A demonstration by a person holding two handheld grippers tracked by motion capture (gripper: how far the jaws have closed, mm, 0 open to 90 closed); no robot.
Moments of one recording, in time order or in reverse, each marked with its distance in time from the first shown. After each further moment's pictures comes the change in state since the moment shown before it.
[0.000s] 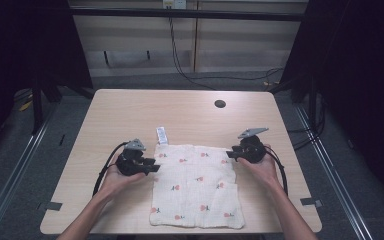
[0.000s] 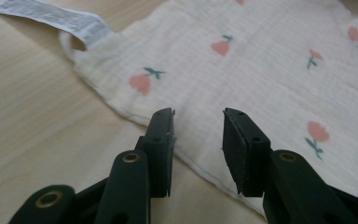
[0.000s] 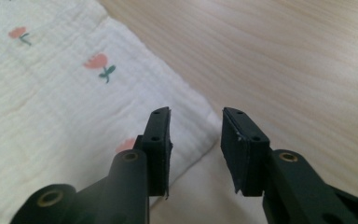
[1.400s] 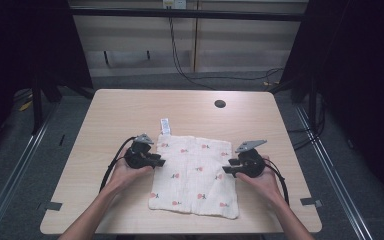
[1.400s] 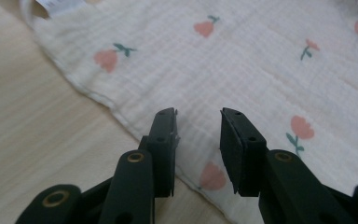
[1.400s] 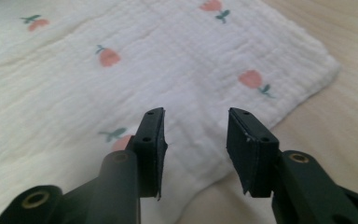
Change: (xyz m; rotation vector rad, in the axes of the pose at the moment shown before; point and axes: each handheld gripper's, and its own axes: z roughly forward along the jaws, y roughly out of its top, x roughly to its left) left arm 0.002 0.013 0.029 0.053 0.013 0.019; right arm 0.039 -0.019 -0.018 0.032 0.080 -0.055
